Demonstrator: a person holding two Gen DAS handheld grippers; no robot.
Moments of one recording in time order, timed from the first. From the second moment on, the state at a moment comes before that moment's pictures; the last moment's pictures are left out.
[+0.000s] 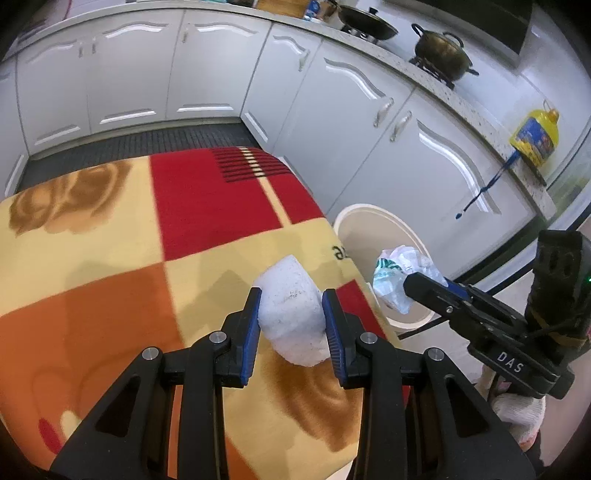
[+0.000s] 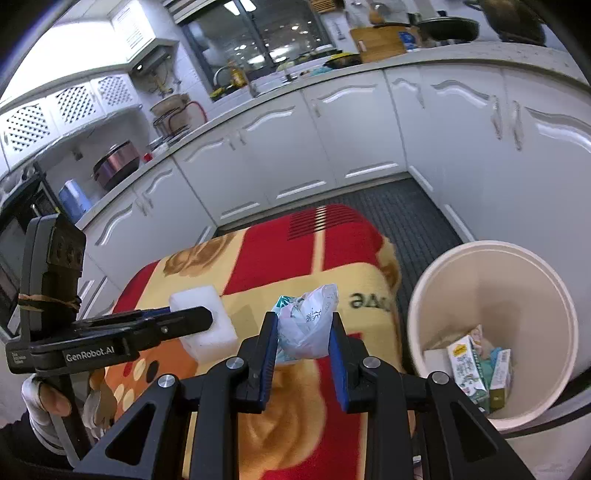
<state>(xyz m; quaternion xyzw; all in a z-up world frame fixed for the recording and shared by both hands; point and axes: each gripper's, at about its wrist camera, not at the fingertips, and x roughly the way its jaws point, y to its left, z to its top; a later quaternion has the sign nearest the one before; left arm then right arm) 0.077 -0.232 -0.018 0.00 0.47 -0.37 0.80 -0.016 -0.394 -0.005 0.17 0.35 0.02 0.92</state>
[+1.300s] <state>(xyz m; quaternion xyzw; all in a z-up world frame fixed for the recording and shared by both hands) 0.065 -0.420 -0.066 0.05 0.51 -0.42 0.75 -0.070 -0.533 -0.066 0.24 0.37 -0.14 0.89</state>
